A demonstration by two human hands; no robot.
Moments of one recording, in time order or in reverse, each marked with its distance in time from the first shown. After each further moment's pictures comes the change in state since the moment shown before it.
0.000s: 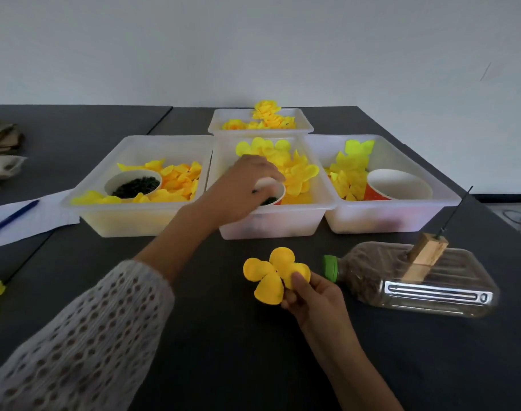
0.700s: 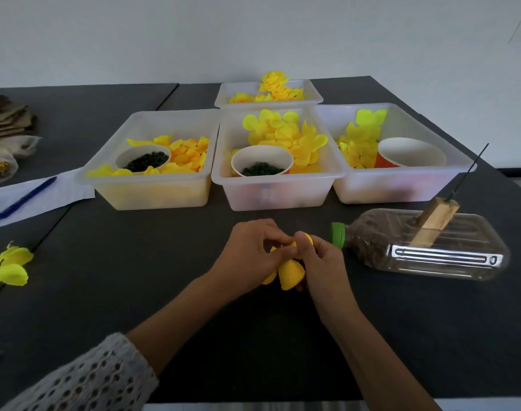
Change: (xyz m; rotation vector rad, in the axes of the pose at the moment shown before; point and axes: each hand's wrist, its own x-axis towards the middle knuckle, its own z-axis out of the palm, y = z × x) left_hand -0.118 0.090 0.039 -0.286 -0.056 -0.396; right_hand -0.006 0.002 0.008 -0.411 0.058 -0.200
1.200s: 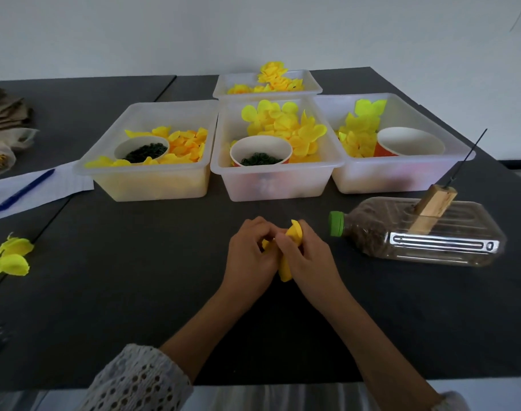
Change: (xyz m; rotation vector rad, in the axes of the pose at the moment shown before) left_hand -0.021 0.001 0.029 -0.086 0.253 -0.113; right_hand 0.001 0.007 0.005 -0.331 -0.113 -0.186
